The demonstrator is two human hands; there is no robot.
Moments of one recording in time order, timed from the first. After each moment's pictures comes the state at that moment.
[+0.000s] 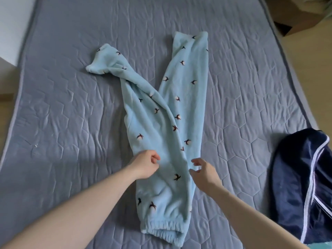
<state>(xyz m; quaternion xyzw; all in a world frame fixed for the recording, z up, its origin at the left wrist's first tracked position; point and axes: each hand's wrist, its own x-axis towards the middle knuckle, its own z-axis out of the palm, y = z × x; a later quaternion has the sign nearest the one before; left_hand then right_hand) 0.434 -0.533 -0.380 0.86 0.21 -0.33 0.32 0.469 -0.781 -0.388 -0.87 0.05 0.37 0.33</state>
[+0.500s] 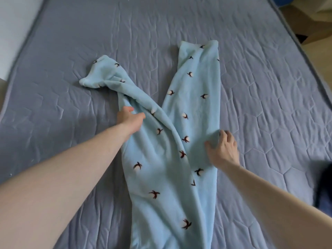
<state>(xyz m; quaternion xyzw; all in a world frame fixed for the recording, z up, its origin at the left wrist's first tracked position) 0.625 -0.423 -0.412 0.76 0.44 -0.05 0.47 0.644 -0.742 -0.478 -0.95 0.03 0.19 0.23</state>
